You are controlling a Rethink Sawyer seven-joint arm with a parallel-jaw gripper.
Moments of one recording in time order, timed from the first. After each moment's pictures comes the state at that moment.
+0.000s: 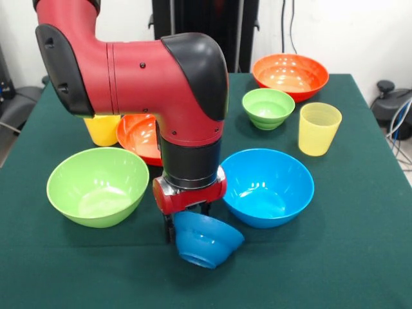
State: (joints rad) arm -0.56 -0.28 0.57 1.18 -0.78 0.72 1.48
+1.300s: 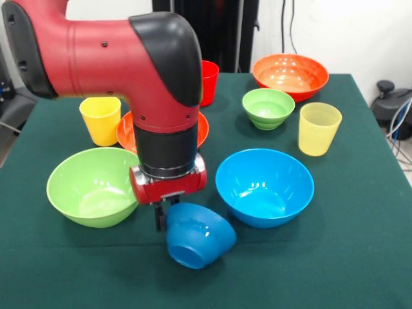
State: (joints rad) arm -0.62 -0.32 0.57 1.19 -0.70 0.77 1.48
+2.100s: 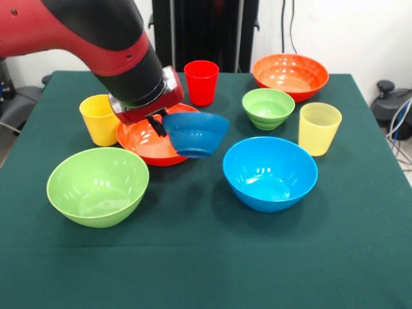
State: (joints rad) arm -0.83 -0.39 0.71 1.36 -0.50 1.23 1.40
